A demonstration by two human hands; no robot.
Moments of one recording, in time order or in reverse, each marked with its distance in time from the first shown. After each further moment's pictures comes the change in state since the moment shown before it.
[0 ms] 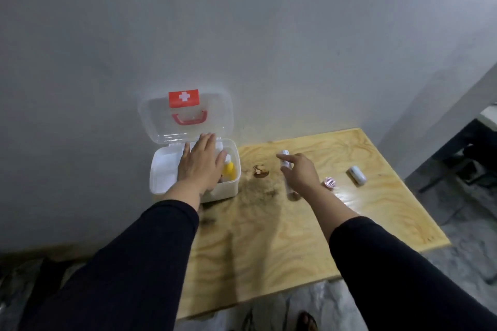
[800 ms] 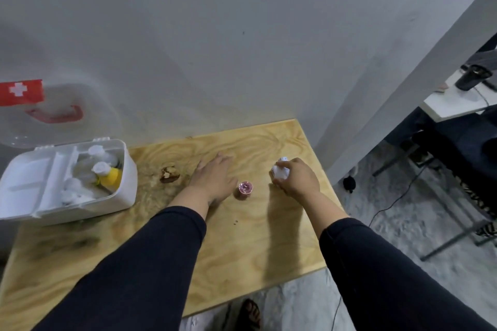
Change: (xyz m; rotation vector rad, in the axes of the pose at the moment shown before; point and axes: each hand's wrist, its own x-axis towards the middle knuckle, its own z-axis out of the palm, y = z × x) left_hand 0.058 0.208 0.117 -0.012 -0.378 0.138; right_hand 0.061 0.192 -0.109 -0.202 -0.077 0.131
